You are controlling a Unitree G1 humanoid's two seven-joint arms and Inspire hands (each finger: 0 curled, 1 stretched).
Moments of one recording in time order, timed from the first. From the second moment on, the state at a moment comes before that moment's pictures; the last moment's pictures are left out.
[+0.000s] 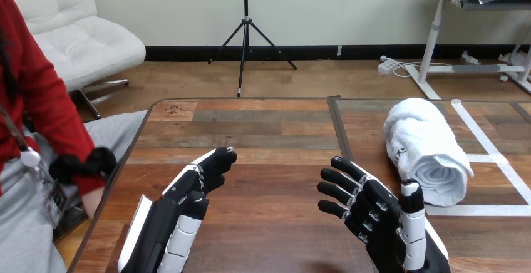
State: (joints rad) left arm 0.45 0.13 -0.13 -0.13 -0.07 -0.53 -0.16; right arm 0.36 -0.12 0.02 -0.08 0.35 -0.18 0.43
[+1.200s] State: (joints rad) left arm 0.45 0.13 -0.14 -0.13 -0.07 -0.52 -0.16; right arm 0.21 -0.12 0.02 0.05 0.20 -0.19 0.40
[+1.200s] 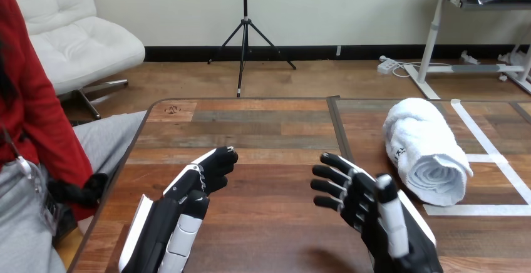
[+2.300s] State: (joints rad) left arm 0.45 0.13 -0.14 -0.13 -0.07 -0.52 -0.16; right arm -0.27 -0.21 0.02 0.52 0.02 -0.19 0.27
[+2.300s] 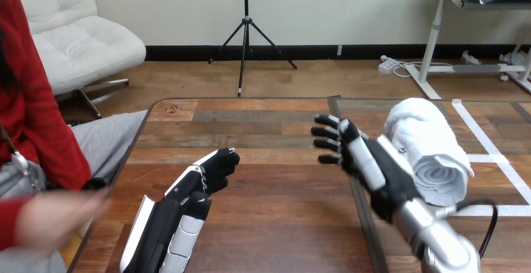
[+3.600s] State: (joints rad) left arm 0.45 0.13 -0.14 -0.12 -0.07 -0.52 -0.16; right arm -0.70 -0.36 0.02 1.06 -0.16 -0.27 0.08
